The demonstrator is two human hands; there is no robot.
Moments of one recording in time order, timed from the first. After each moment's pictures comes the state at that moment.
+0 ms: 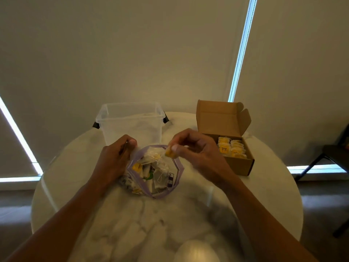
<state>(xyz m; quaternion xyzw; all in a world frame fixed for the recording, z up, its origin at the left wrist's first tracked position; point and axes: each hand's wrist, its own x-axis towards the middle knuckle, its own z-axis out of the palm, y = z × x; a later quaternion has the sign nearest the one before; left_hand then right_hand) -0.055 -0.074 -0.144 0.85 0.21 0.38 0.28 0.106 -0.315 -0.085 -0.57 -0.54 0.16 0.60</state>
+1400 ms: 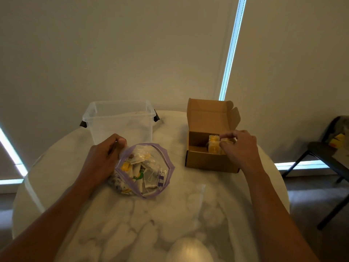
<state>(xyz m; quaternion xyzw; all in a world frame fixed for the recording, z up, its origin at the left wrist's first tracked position) -0.059 -0.081 -0.140 0.85 0.21 0.38 0.29 0.217 -0.368 -0.105 -0.88 -0.23 -0.09 0.42</state>
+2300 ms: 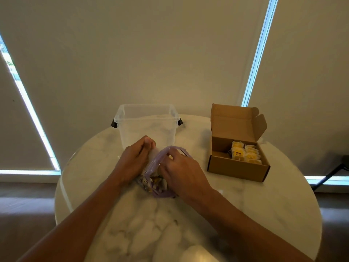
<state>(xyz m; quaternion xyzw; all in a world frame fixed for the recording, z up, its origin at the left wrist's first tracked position) -0.052 -0.084 -0.140 0.84 0.21 0.34 0.36 0.050 -0.260 -0.122 -0.73 -0.61 -0.21 0.22</state>
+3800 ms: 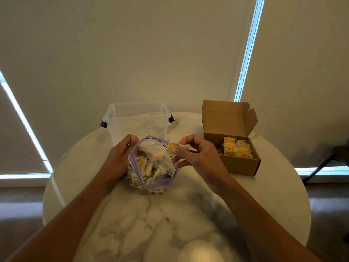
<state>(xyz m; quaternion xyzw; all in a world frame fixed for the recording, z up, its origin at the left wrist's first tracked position) -0.055 -0.069 -0.147 0.82 0.22 0.33 0.42 0.094 -0.299 -0.099 -0.59 -0.38 0.24 0.67</state>
